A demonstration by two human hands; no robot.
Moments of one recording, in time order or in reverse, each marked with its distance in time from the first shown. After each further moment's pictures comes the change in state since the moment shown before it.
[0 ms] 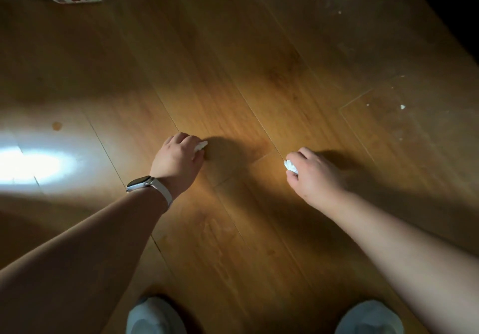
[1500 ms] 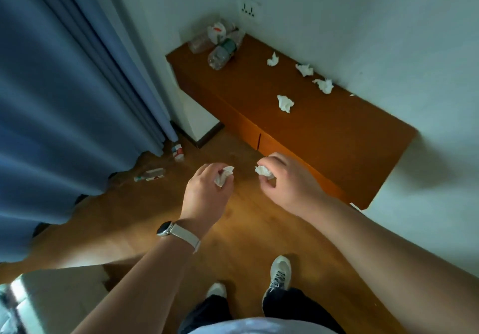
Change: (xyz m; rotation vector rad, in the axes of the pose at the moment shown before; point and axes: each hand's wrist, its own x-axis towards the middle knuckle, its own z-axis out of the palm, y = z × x) left_hand -0.277 0.428 -0.692 -0.372 0.239 0.269; right_hand -0.436 -0.189 -0.730 0.224 0.518 -0.178
